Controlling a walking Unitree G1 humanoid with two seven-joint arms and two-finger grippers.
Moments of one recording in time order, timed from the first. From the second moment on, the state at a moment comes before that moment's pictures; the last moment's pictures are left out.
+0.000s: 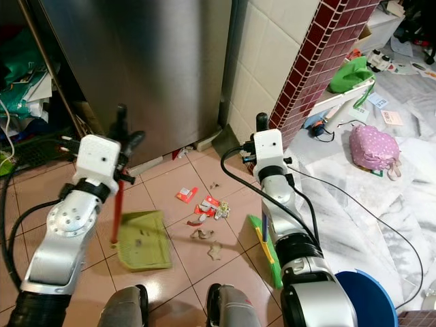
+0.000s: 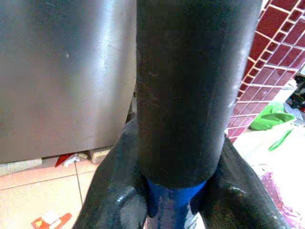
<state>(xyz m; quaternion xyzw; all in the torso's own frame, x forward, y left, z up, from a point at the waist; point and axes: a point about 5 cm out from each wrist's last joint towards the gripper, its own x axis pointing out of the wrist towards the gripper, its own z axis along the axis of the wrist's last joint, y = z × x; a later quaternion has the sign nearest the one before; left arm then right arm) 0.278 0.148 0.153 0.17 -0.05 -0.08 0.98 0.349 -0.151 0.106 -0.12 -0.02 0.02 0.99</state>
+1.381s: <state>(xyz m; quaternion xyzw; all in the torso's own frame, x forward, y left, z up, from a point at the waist) 0.285 0.159 0.127 0.17 -0.03 -0.06 0.98 0.353 -0.156 0.109 -0.09 0.00 0.01 1.00</state>
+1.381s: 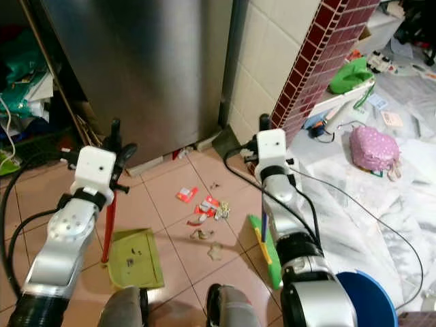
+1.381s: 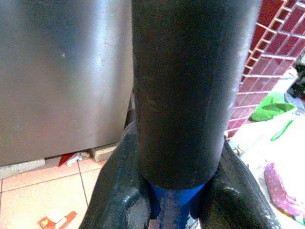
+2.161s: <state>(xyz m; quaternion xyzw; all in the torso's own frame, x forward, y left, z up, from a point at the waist) 0.321 0.114 0.114 0.15 -0.09 -0.12 0.98 0.360 -0.169 0.120 0.00 0.04 -0.06 1.00</state>
